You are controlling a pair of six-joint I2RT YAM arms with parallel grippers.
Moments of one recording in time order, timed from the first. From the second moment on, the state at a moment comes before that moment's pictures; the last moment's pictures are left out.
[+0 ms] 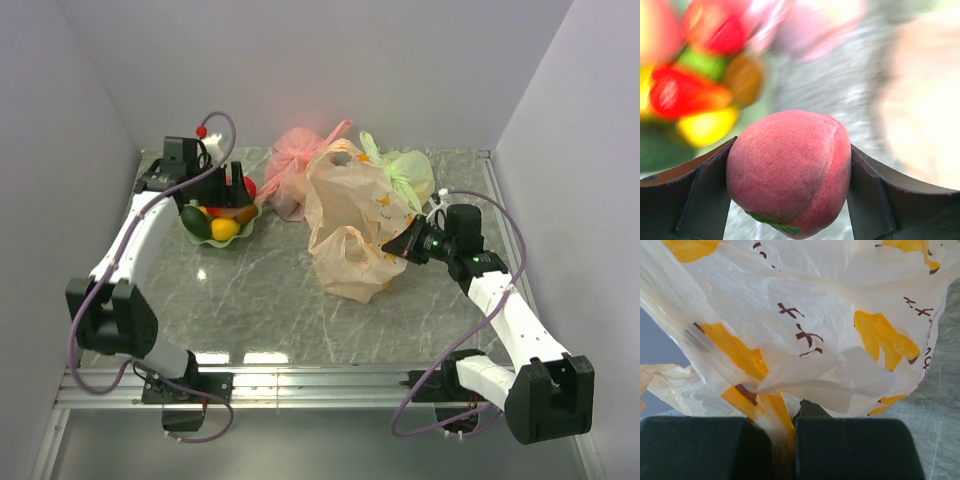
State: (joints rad) left arm -0.10 1.54 1.39 -0.67 0.33 -0.10; right arm 0.14 1.05 0.73 -0.27 -0.56 0.64
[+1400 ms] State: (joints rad) left arm 0.00 1.29 1.46 -0.51 0.40 -0.25; right arm 0.15 1.11 0.66 -0.16 -0.61 0.80
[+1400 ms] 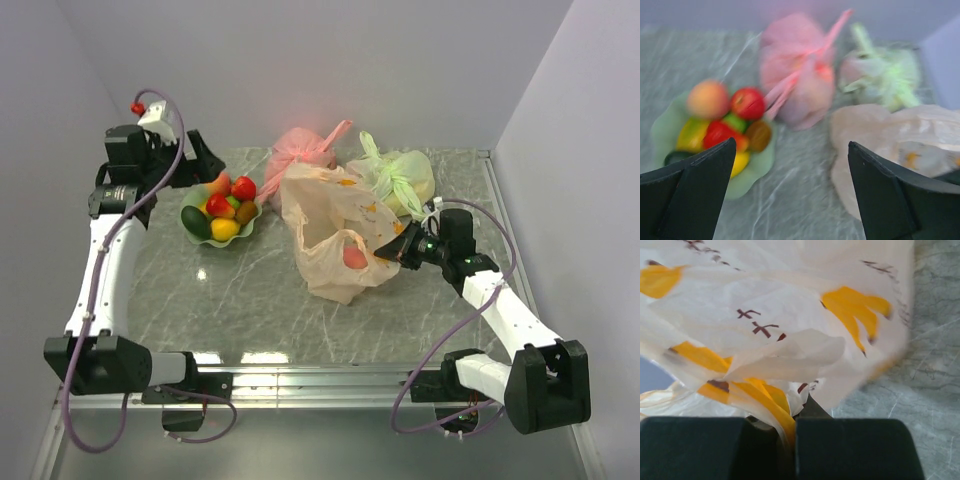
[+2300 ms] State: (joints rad) left arm 0.05 1.69 1.35 -0.65 -0.14 -0.22; right arm 0.16 1.08 0.66 -0.17 -0.60 0.77
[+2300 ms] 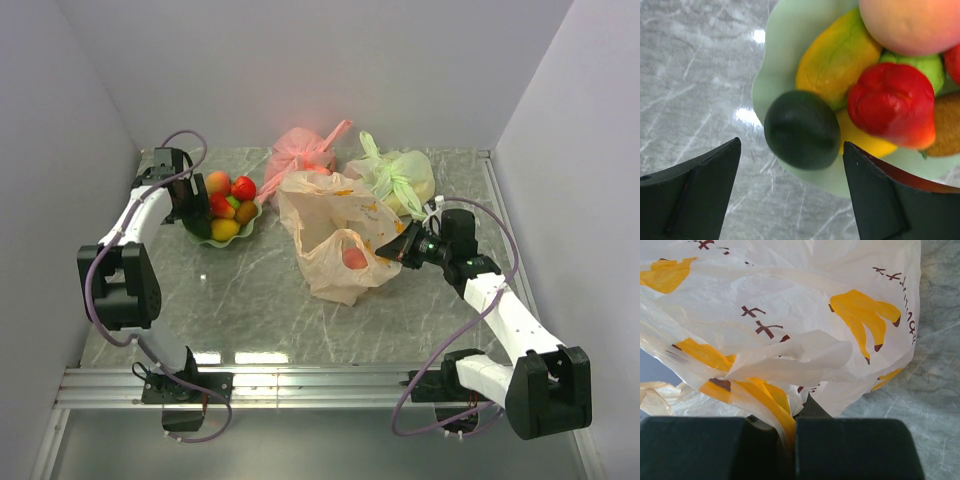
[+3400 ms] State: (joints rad) left arm 0.00 1.45 1.41 -0.63 0.18 -0.13; right arm 0.16 1.11 0.66 -0.17 -0.61 0.77
